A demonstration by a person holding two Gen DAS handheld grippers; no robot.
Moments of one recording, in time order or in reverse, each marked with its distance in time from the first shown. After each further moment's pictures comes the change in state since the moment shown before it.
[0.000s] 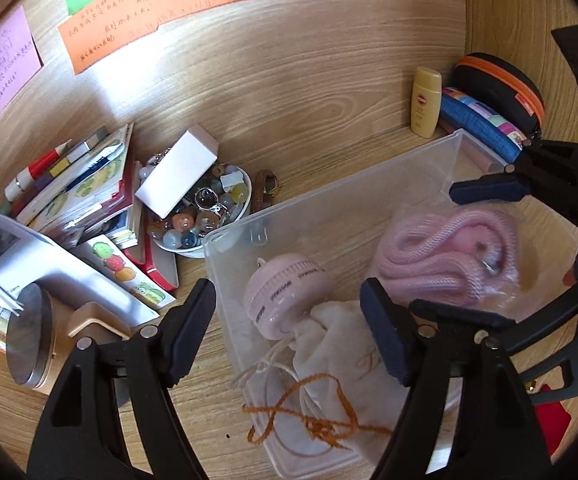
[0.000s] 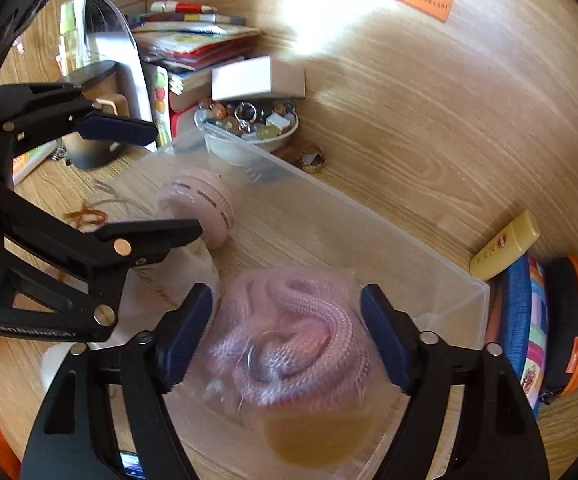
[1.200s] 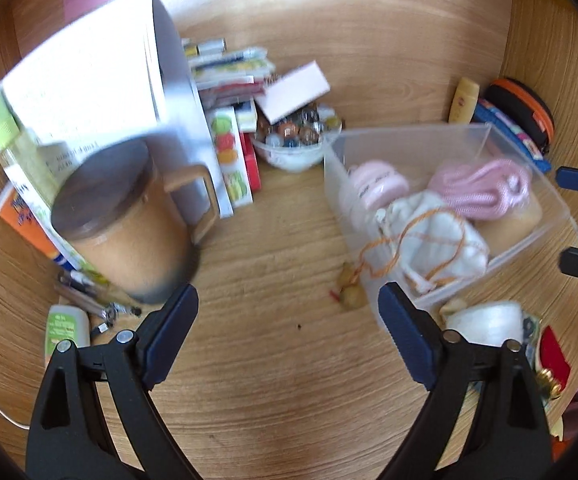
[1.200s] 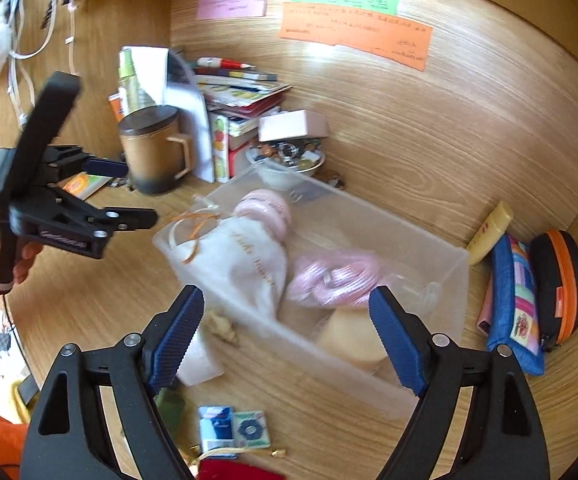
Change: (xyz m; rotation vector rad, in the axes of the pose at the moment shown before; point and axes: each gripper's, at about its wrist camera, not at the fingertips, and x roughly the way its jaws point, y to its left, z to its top) left arm -0.037 0.075 -0.083 -0.194 0.045 -0.004; right arm -0.080 0.036 -0.038 0.042 -0.124 0.066
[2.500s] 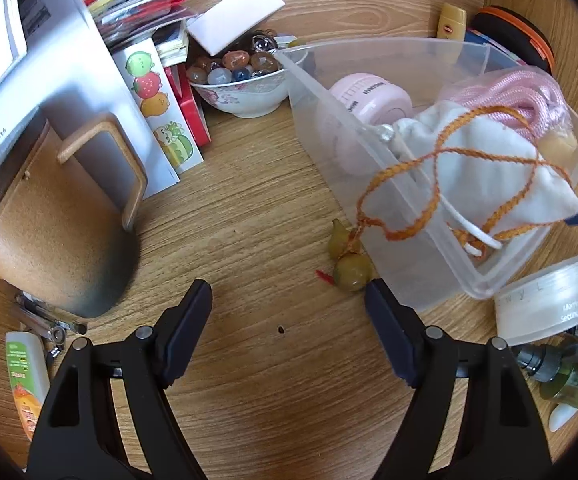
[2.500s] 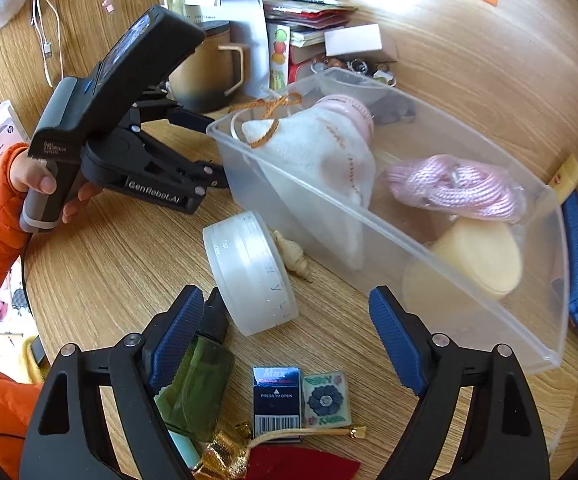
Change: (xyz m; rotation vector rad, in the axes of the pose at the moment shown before) left arm 0.063 -0.008 -0.014 0.131 0.105 -0.043; right arm 0.042 0.031 -0.031 -0.037 0.179 0.132
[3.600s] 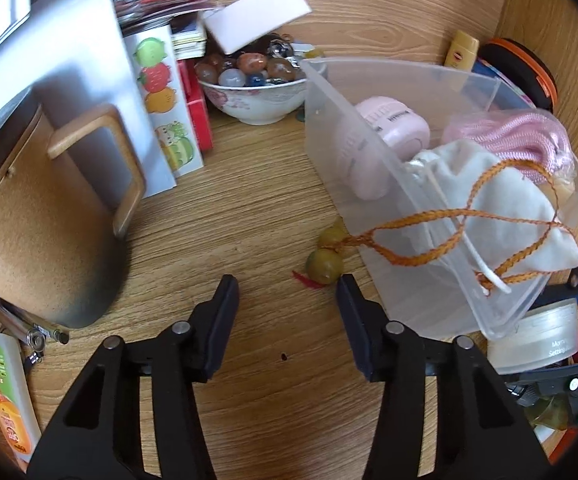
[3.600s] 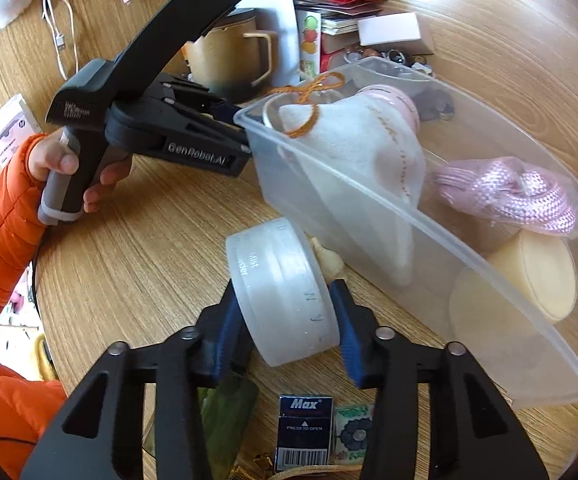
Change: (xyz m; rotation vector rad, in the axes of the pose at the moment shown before) left arm 0.008 0.039 0.001 -0.089 -0.017 -0.081; right arm 0.019 0.010 0.001 -0.037 -0.001 0.099
